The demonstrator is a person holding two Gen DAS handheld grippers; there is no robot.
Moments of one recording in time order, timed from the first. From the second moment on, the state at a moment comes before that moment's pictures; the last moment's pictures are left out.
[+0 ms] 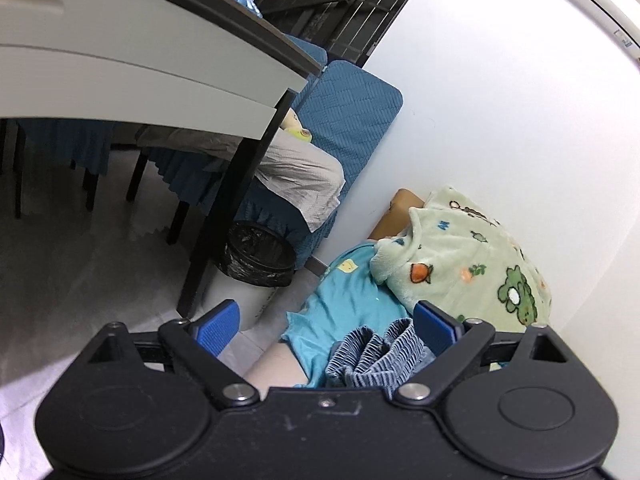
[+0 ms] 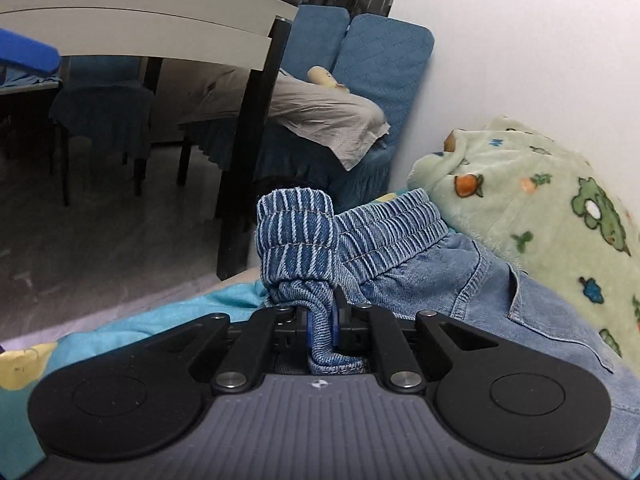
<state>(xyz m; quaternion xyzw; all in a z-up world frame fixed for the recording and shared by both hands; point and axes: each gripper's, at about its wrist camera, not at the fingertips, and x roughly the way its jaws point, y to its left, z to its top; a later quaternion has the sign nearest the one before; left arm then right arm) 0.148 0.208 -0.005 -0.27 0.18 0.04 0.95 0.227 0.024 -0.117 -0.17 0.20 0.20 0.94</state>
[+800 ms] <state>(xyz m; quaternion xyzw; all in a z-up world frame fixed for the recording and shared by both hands) 0.159 0.166 -0.025 -0.24 0.24 -0.02 0.94 0.136 -0.114 -0.071 -0.01 0.20 0.18 0.96</state>
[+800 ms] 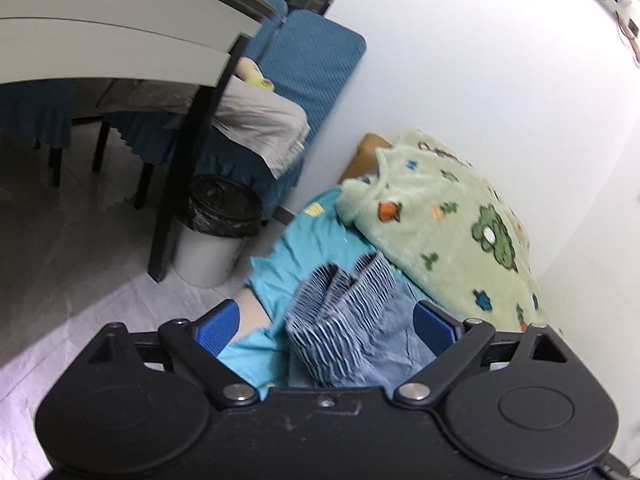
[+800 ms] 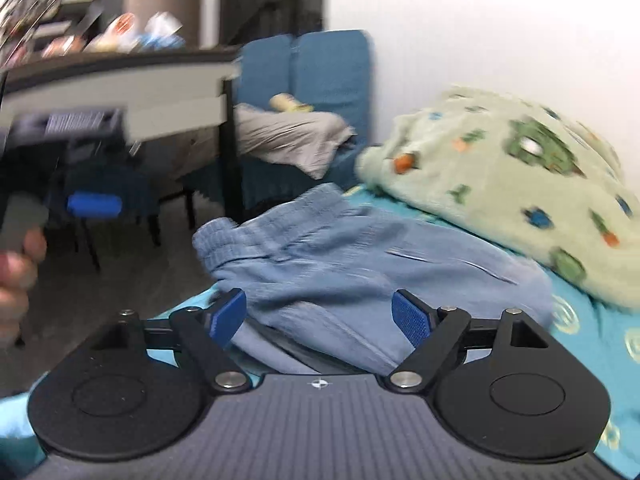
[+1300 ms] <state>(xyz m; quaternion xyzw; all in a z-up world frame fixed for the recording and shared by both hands) 0.181 0.136 -0.067 -0.27 0.30 -0.02 0.92 0.159 -0.239 -0.112 0.24 0.23 0.06 0.94</state>
